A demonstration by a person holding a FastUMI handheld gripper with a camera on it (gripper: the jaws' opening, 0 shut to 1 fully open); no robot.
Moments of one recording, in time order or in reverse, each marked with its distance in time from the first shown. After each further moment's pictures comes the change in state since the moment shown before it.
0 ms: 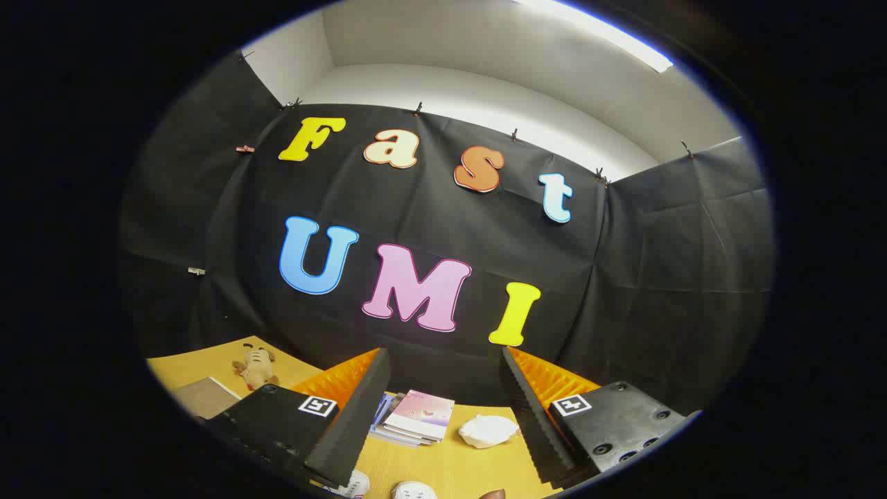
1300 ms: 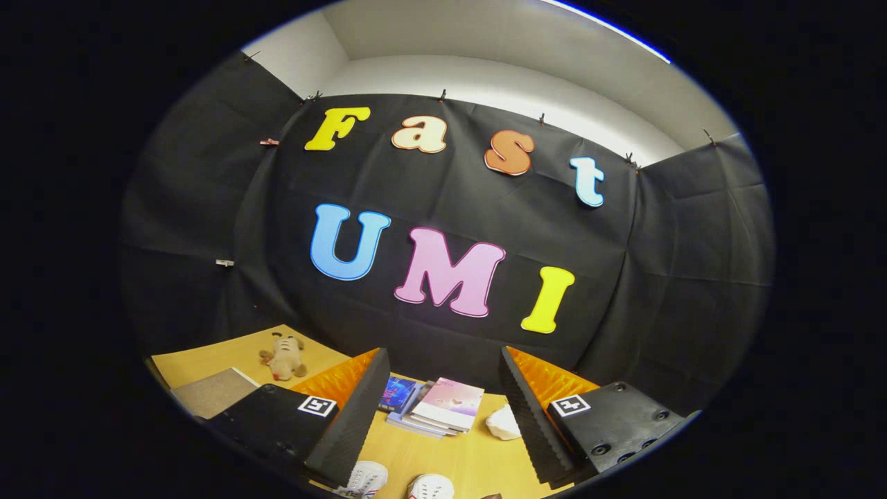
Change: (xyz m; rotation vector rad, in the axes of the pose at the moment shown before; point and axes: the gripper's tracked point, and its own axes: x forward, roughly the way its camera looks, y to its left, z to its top) arm -0.001 0.044 -0.028 0.038 0.079 0.159
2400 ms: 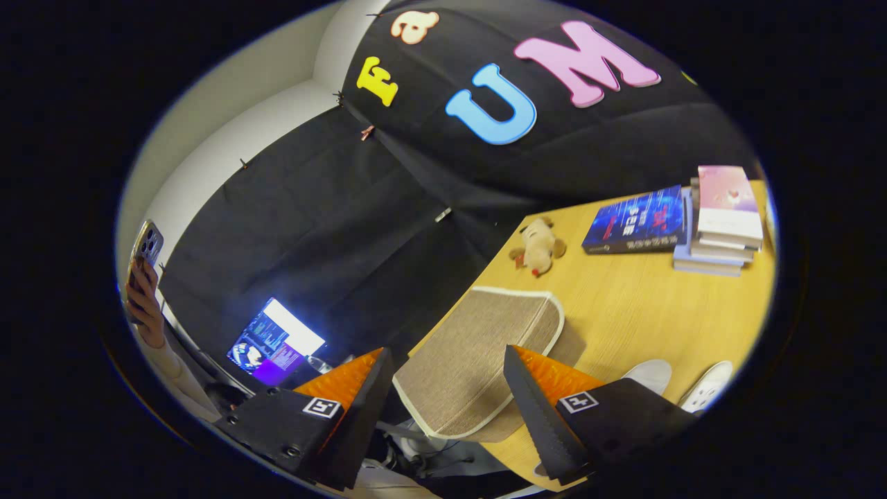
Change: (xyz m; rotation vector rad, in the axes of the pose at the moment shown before) arm -0.072 0.199 -0.156 0.799 0.577 1.062
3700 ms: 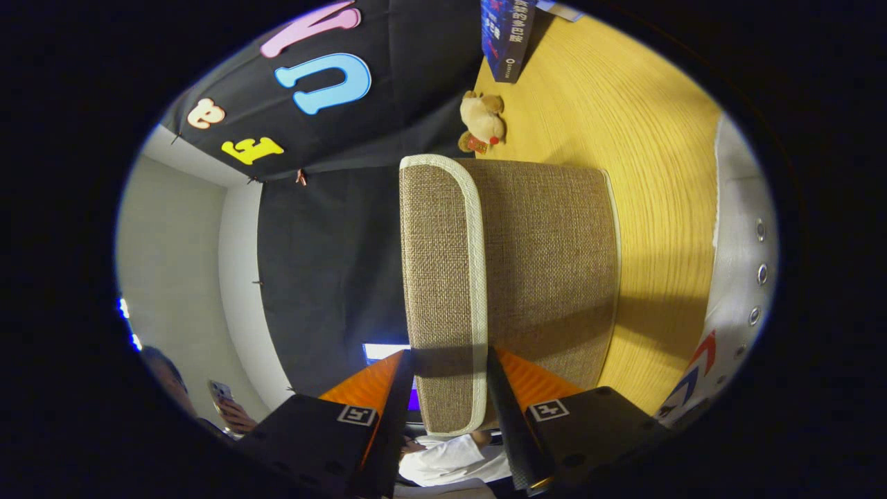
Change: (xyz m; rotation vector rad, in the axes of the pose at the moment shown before) arm 0.068 -0.056 -0.091 0.811 0.204 0.295
